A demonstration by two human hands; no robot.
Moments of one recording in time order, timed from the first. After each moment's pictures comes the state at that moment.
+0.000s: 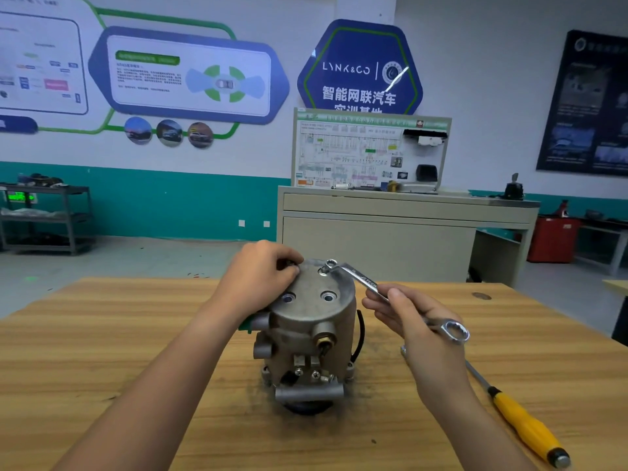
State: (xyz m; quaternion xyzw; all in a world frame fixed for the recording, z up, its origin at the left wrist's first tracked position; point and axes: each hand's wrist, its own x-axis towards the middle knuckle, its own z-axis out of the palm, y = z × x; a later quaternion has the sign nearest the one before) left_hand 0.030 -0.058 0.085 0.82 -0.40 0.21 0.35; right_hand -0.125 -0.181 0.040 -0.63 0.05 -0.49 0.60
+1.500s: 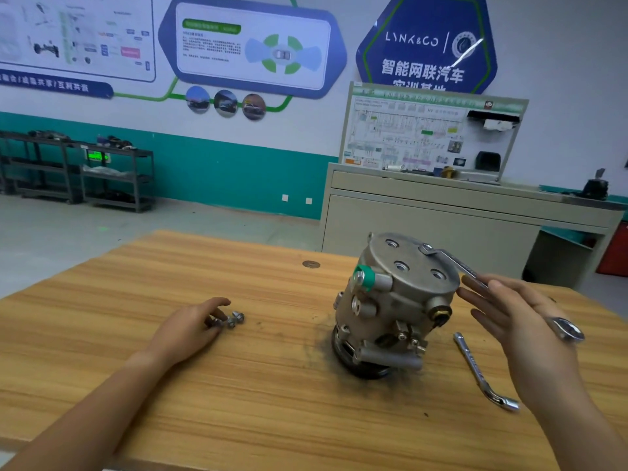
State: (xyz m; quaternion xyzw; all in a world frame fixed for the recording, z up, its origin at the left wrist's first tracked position) left_hand 0.145 0.099 -0.090 0.90 -0.30 0.10 0.29; right_hand -0.141 -0.191 0.034 -0.67 0.14 -0.44 0.58
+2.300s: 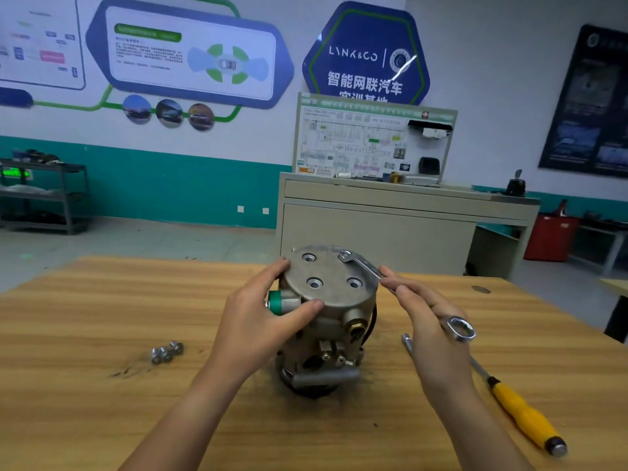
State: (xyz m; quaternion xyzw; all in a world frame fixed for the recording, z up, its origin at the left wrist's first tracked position) left_hand 0.001 -0.037 0.013 0.73 -0.36 0.20 0.55; right_hand -0.128 -0.176 0.032 -0.69 0.04 -0.49 0.53
